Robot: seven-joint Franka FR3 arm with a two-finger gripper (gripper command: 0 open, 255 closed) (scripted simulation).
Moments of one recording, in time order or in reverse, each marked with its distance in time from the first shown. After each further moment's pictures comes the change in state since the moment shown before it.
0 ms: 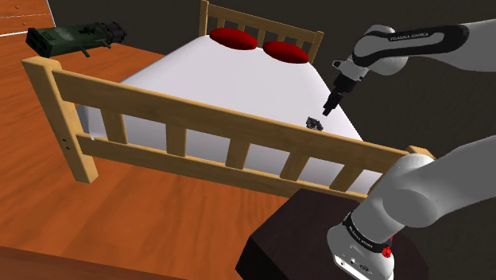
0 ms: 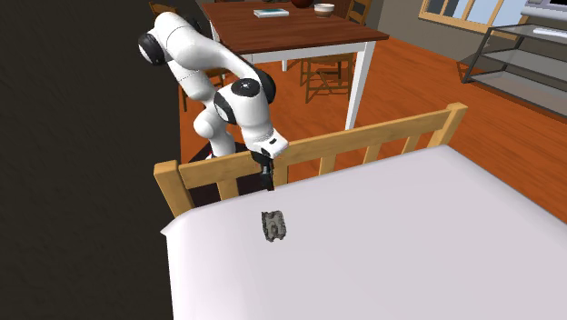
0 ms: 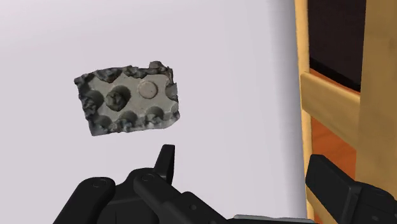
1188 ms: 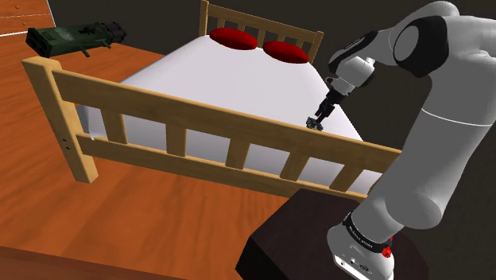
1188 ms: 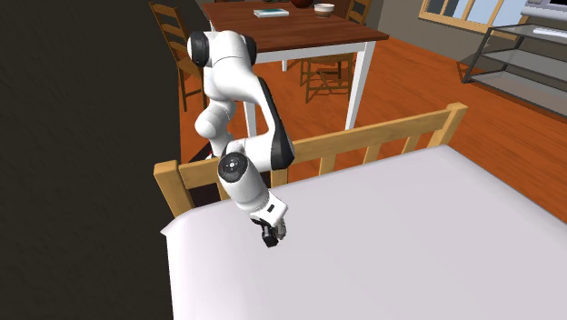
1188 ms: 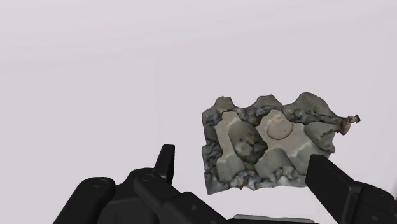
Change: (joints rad) arm 0.078 0.700 -0.328 0.317 0.654 0.031 -0.775
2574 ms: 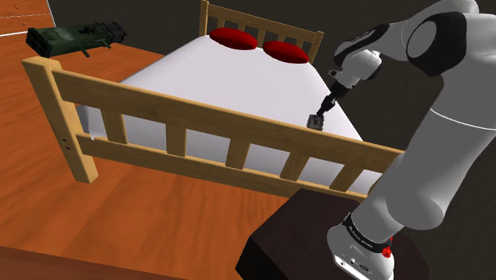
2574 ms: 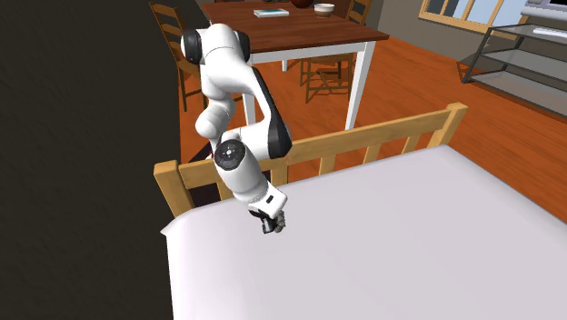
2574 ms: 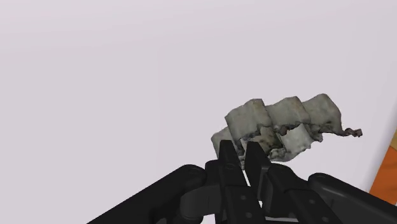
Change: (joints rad) arm 0.029 -0.072 -0.029 0.030 -0.079 -0.053 0.066
